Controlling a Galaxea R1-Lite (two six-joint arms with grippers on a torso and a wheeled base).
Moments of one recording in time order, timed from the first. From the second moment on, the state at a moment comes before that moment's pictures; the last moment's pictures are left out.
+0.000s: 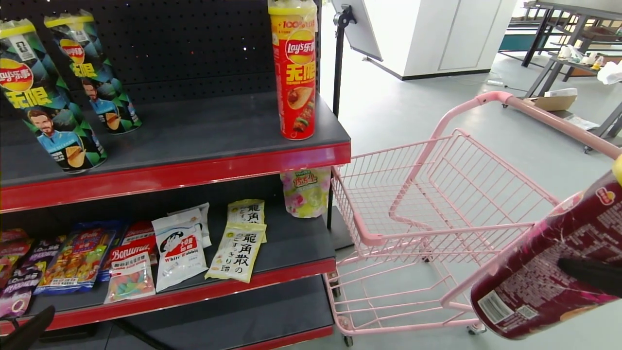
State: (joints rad) left arm -0.13 0.56 -0.49 0.07 -0.13 0.29; right arm 0.52 0.90 -0.77 0.19 0.20 -0.18
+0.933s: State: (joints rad) left arm -0.13 0.54 -0.49 0.08 -0.13 0.29; right arm 0.52 0.94 -0.79 0.19 0.19 -0.20
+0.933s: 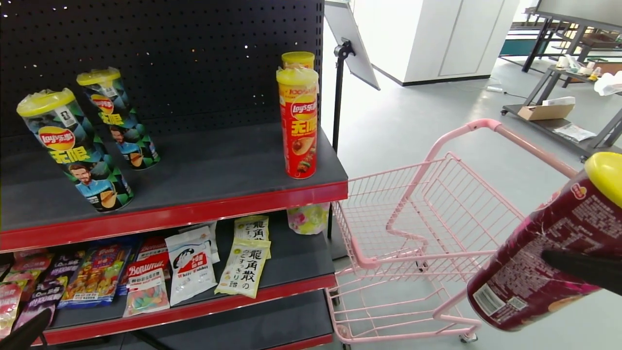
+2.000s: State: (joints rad) left arm -0.13 0.55 -0.48 0.08 -0.12 0.29; right arm 0.49 1.03 -0.71 -0.08 0.24 -0.17
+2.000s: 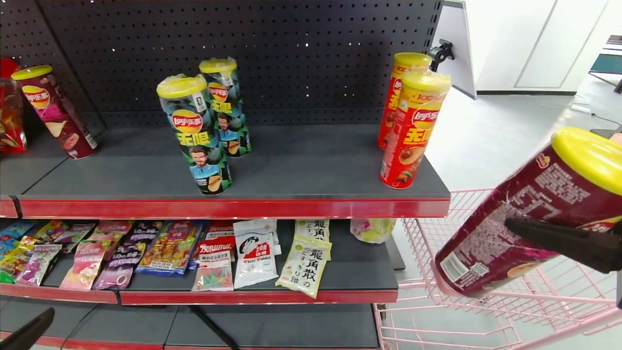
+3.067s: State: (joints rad) left arm -0.13 0.56 -0.48 0.08 -0.12 0.29; right arm 0.55 1.04 -0.67 -0.08 0.47 -0.17
